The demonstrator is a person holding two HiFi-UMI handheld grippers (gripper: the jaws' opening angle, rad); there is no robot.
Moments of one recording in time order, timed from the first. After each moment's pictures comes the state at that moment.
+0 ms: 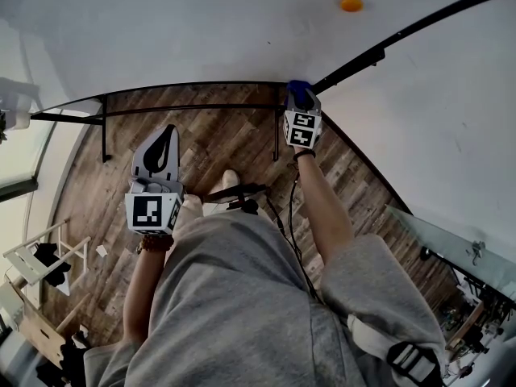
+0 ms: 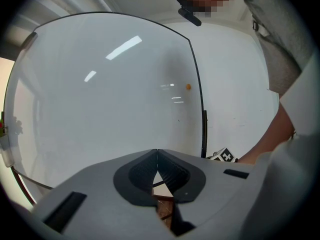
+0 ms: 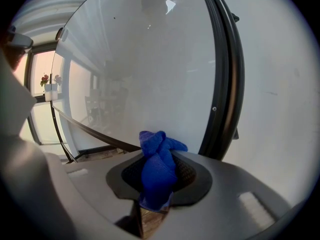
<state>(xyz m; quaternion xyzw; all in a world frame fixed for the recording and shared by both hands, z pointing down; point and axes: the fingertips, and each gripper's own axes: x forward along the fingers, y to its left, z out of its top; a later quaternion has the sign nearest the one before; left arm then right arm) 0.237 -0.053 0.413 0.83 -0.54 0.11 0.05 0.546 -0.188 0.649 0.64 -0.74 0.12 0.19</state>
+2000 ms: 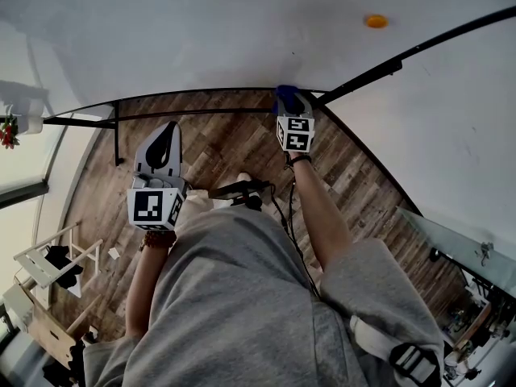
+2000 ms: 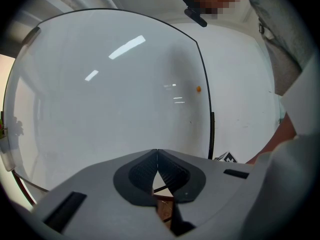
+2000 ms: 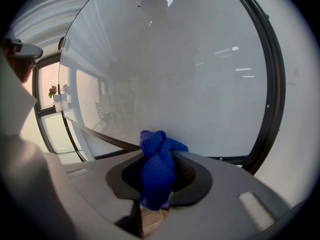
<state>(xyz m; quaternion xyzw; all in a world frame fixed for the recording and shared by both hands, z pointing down) 0.192 -0.080 0.404 0.83 -0.54 0.11 0.05 0.453 -0.191 0.650 0.59 -0.77 0.17 0.17</state>
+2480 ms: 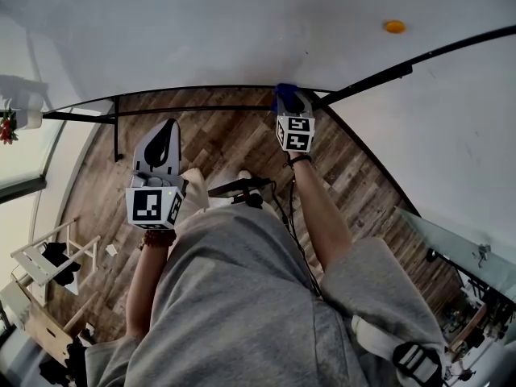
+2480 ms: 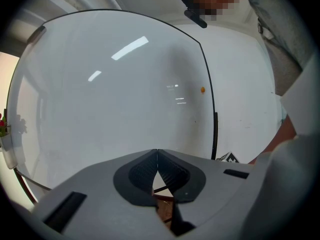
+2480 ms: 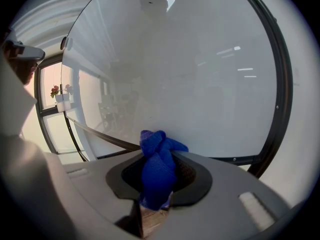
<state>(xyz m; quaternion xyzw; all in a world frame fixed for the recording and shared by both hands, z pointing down) 0.168 -0.082 0.408 0.83 -0.55 0.10 0.06 0.428 -0.192 0.648 0.58 -0.78 0.16 0.17</state>
